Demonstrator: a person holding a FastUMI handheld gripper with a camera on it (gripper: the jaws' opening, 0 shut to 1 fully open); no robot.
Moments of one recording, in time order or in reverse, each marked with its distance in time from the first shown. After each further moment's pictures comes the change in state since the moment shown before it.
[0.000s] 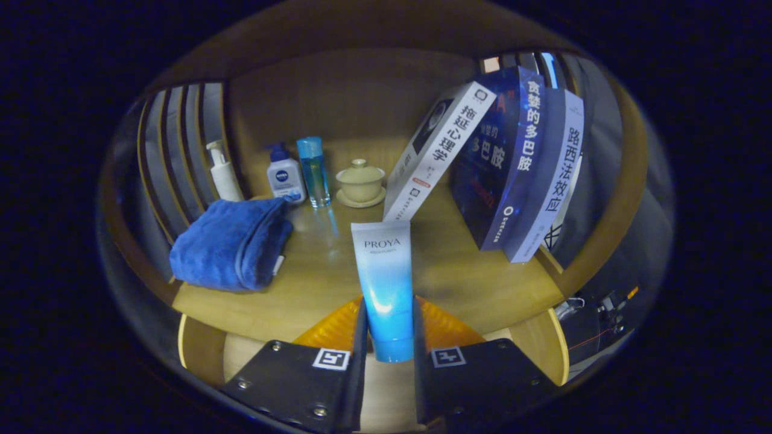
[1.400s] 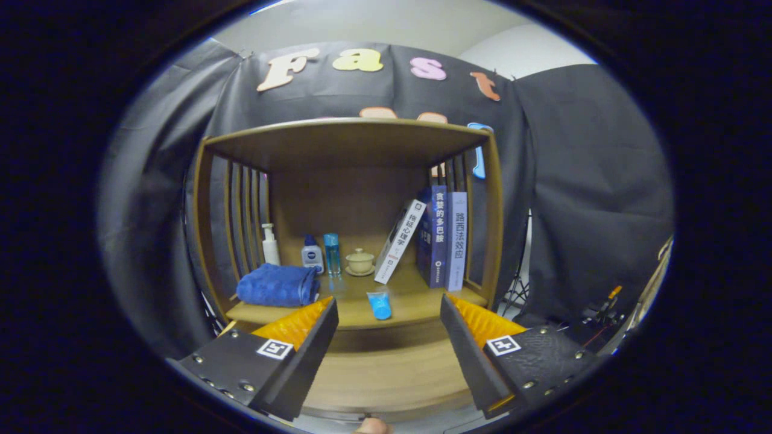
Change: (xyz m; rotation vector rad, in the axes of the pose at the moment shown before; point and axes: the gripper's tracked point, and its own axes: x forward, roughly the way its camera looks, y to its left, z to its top) arm -0.231 -0.014 -0.043 0.096 -0.586 -0.074
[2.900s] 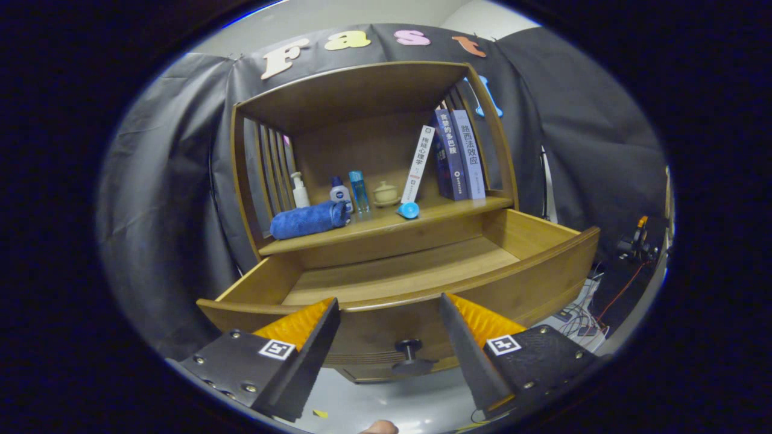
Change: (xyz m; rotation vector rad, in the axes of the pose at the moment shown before) arm -0.040 0.026 -0.154 0.132 0.186 0.138
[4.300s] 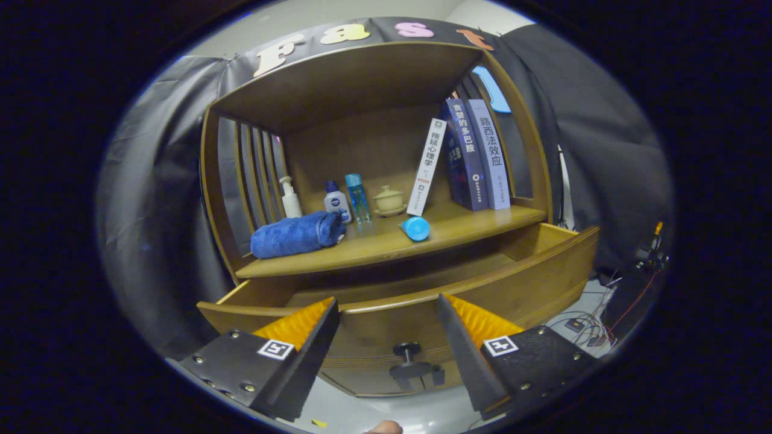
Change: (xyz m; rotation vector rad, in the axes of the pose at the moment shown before) arm 0.074 -0.002 0.029 0.005 -0.004 0.040
